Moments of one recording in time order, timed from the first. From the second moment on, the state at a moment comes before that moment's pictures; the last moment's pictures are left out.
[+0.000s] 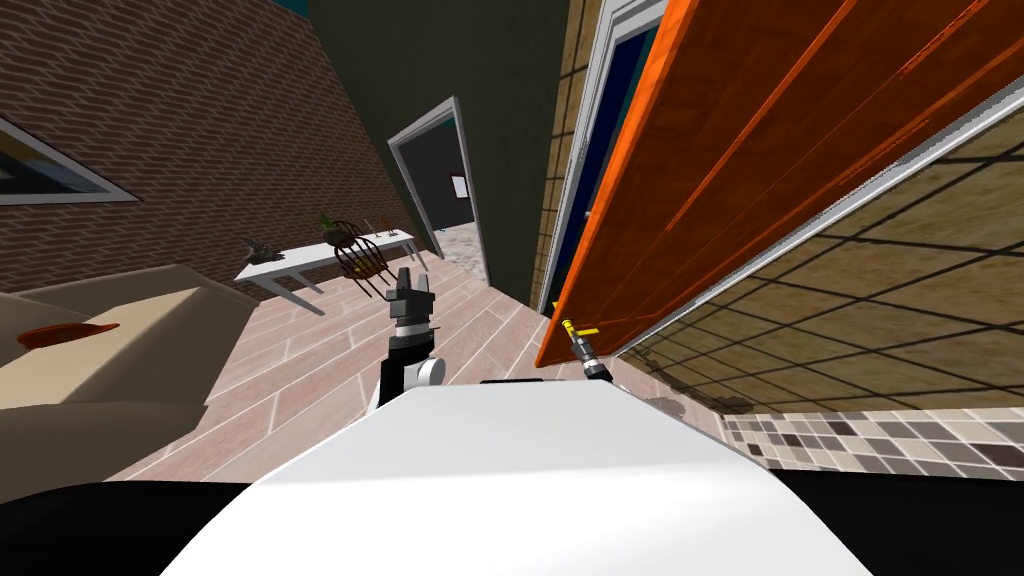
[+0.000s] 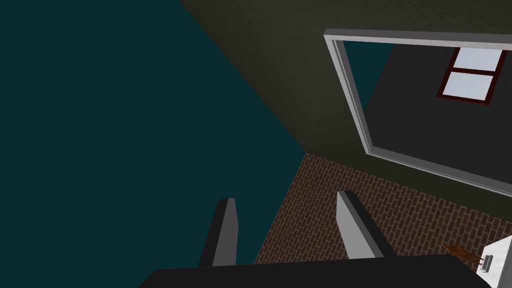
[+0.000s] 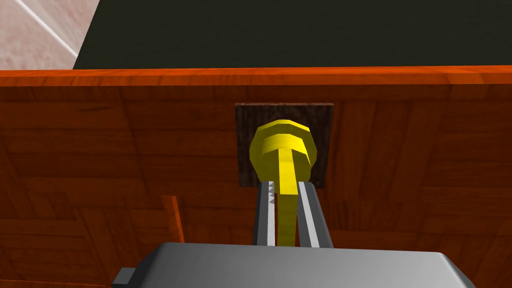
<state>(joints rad) 0.10 -0.40 0.21 -0.78 -0.08 -0.96 -0.32</state>
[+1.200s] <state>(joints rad) -0.02 -0.44 0.22 -0.53 -0.04 -1.11 -0.41</state>
